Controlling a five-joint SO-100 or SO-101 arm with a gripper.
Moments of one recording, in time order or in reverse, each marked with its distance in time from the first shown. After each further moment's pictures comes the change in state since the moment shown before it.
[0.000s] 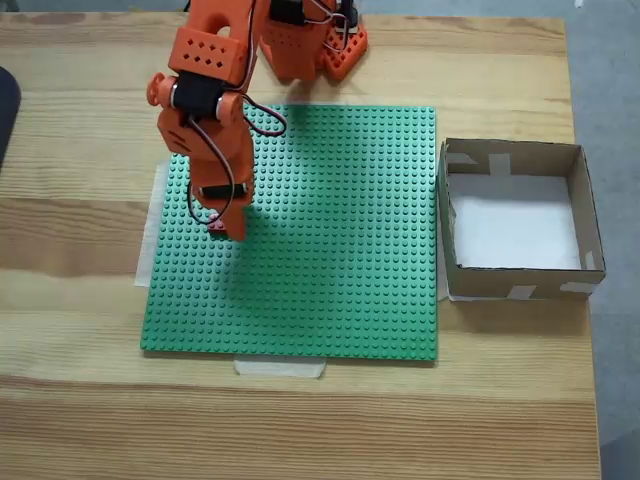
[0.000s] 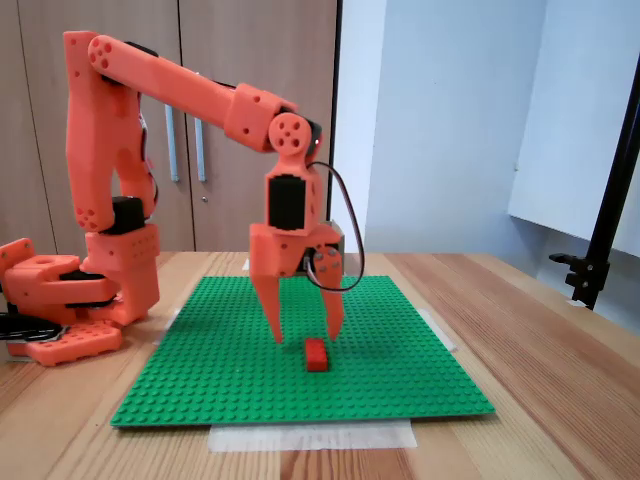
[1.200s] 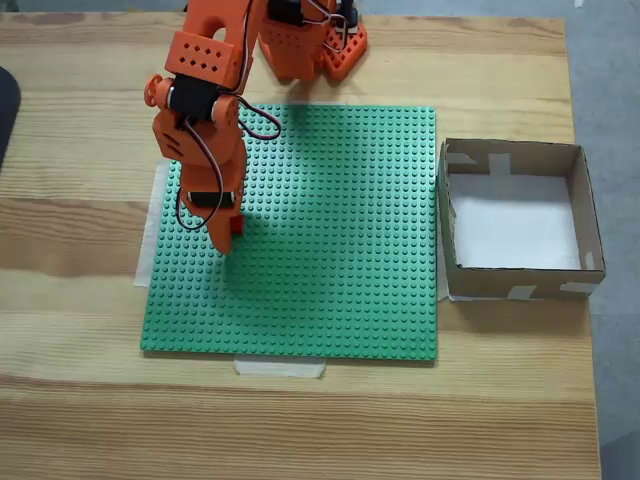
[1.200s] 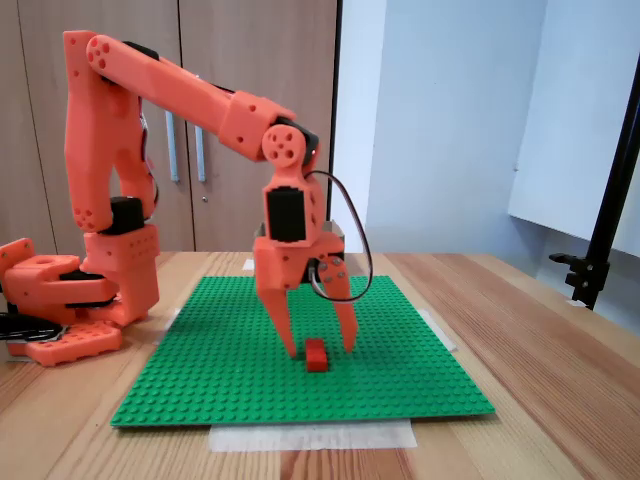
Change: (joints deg) arm 1.8 -0.4 2.2 -7.8 4.0
